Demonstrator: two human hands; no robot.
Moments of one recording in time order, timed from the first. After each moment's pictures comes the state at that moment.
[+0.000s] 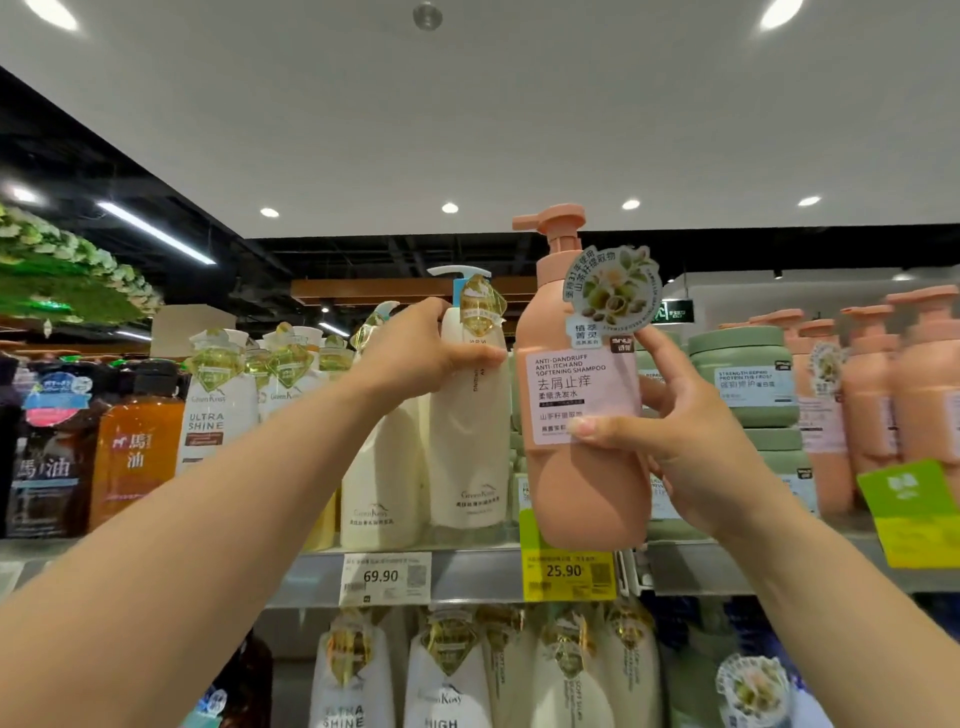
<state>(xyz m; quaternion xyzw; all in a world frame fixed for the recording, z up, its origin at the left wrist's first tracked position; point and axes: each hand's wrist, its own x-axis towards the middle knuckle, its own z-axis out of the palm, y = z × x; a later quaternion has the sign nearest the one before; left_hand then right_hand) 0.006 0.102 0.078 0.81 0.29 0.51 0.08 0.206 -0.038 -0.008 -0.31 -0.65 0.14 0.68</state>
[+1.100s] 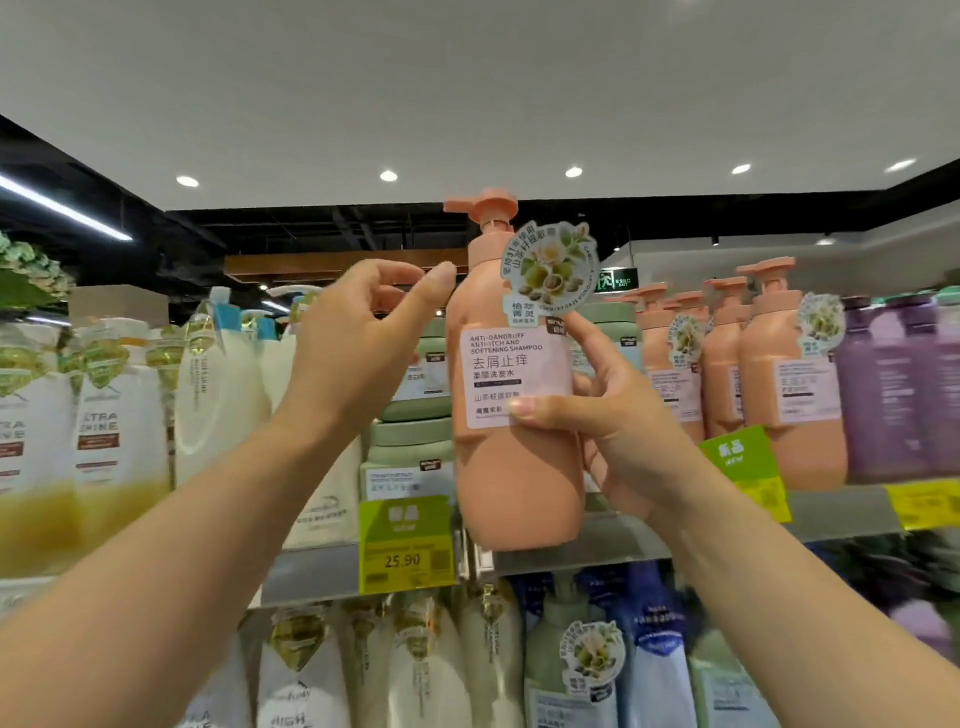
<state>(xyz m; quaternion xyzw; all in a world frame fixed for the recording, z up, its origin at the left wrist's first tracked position) 0.100 0.001 0.050 0.73 0.17 0.66 0.11 0.290 -0.076 -0.011 -0.31 -0.62 0.23 0.69</state>
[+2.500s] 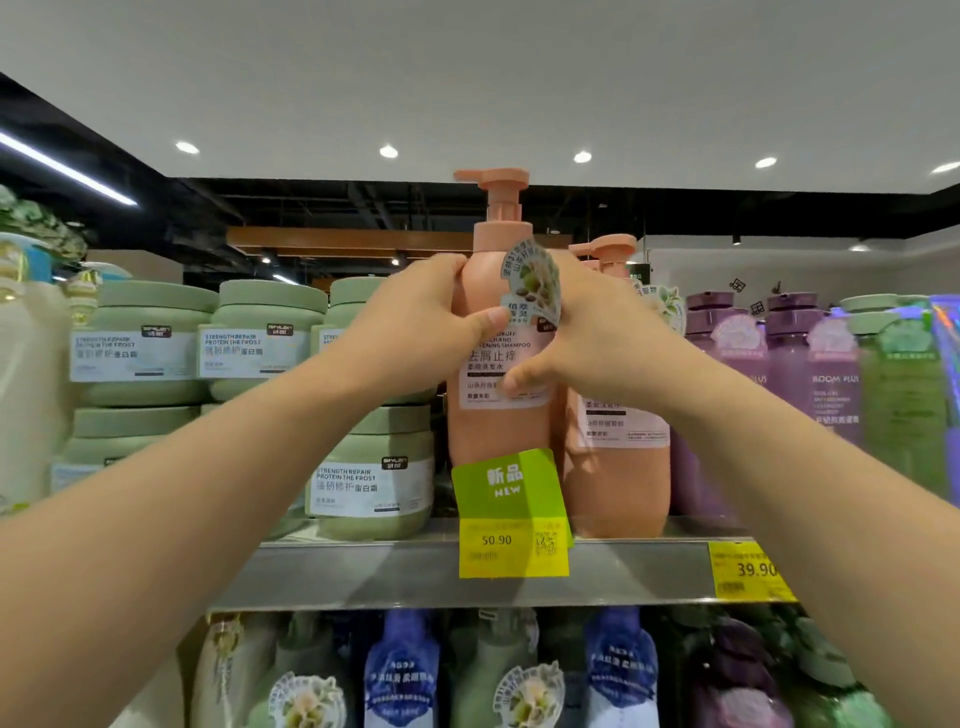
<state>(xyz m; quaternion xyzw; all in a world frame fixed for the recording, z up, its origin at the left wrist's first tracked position) 0.358 -0.042 0.058 0.83 0.25 0.49 0.04 0.525 -0.109 0.057 -0.53 -0.72 -0.23 0.39</state>
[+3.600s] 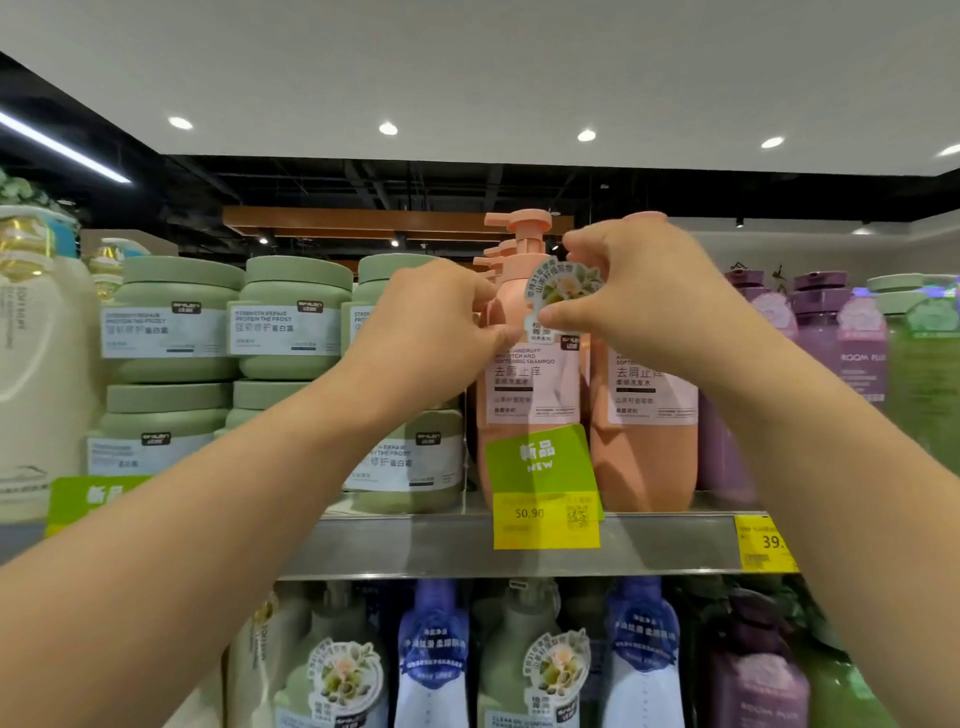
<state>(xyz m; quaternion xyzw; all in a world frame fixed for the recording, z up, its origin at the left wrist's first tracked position) 0.338 -0.050 0.039 0.83 0.28 0.49 -0.04 0.487 -0.142 0.060 -0.63 -0.62 -0.28 0.37</state>
